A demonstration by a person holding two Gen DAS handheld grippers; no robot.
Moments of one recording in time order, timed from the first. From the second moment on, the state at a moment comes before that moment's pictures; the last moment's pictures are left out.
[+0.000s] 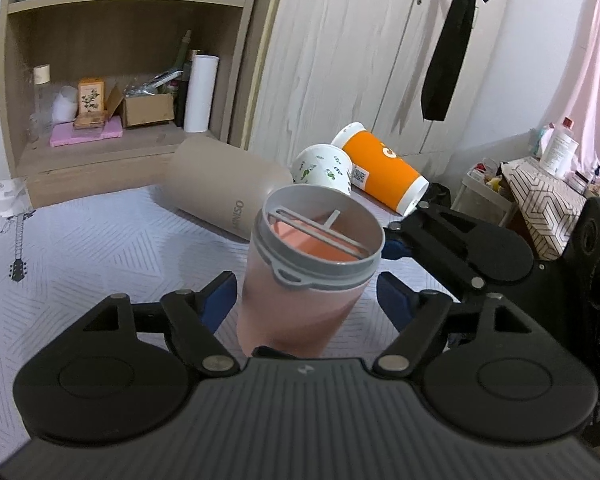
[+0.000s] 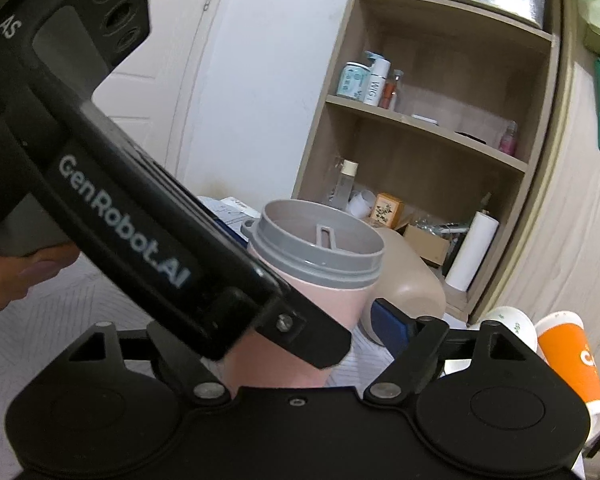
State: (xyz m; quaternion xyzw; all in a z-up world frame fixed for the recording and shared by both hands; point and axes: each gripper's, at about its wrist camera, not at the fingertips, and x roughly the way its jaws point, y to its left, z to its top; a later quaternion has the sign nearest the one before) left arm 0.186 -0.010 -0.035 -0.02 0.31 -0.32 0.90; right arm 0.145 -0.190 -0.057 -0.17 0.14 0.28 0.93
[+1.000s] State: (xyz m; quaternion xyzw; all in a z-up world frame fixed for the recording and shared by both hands) left arm 0.027 0.012 0.007 -0.06 0.19 -0.10 0.98; right arm 0.031 -0.282 -0.008 -0.01 0.11 0.20 0.97
